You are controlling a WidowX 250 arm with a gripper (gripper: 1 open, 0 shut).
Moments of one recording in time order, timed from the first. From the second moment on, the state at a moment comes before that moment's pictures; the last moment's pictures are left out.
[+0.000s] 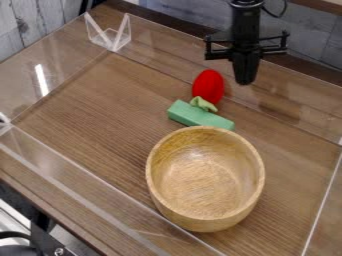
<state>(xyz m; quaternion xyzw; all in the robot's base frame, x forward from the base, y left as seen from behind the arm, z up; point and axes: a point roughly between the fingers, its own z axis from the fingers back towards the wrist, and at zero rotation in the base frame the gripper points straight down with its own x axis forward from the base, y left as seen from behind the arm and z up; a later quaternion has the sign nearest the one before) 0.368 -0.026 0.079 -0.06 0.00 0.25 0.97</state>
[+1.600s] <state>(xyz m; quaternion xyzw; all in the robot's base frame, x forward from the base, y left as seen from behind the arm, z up) 0.354 -0.066 0.020 -0.06 0.00 0.27 0.96</state>
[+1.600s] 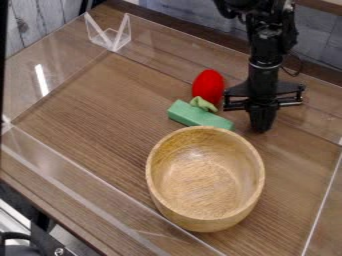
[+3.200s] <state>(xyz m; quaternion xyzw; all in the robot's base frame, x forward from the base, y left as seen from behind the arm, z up) 0.356 -0.084 0.037 -0.08 0.00 0.20 0.98</state>
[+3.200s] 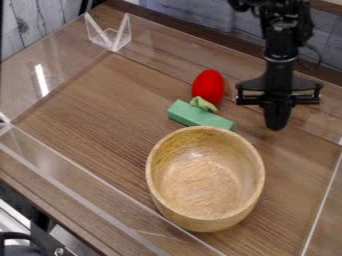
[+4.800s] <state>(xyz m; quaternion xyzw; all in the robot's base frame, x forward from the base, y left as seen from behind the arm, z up) 0.340 -0.096 0.053 -0.06 0.00 0.24 0.97</state>
